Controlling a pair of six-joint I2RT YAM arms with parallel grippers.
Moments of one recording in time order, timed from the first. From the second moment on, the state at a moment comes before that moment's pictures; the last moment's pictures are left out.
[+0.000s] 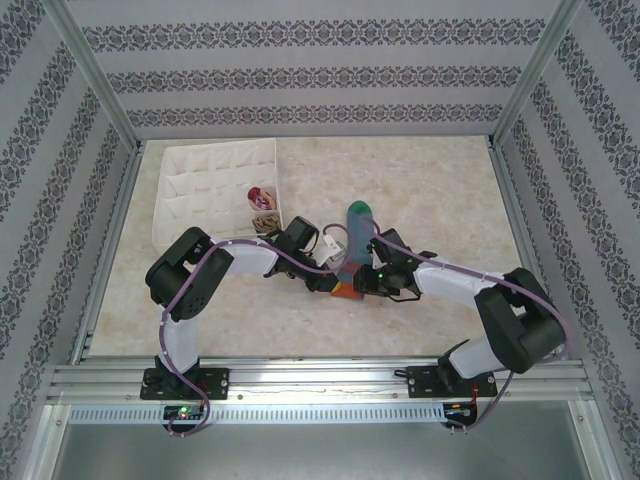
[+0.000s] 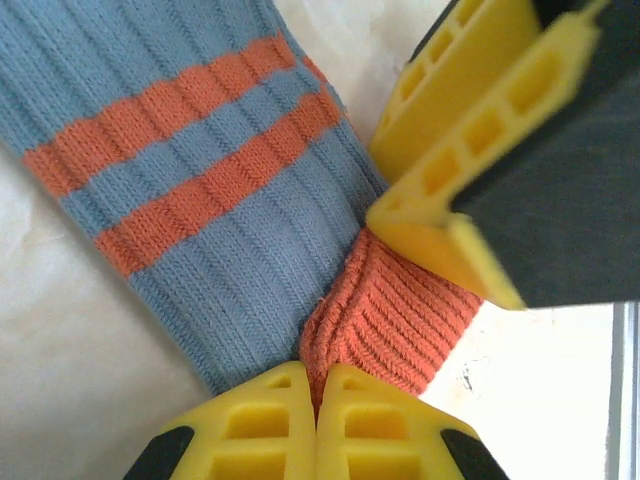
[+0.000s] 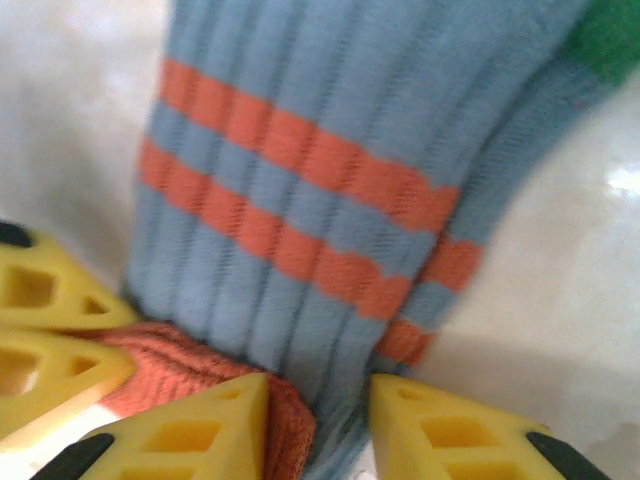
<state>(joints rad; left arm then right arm) -0.65 1.93 1.01 -0.08 0.71 0.04 0.53 1.47 0.64 -0.33 -0.25 0.62</state>
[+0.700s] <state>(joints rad) -0.70 1.69 0.55 0.53 0.54 0.57 0.55 1.50 0.71 -0.43 -0.17 0.63</state>
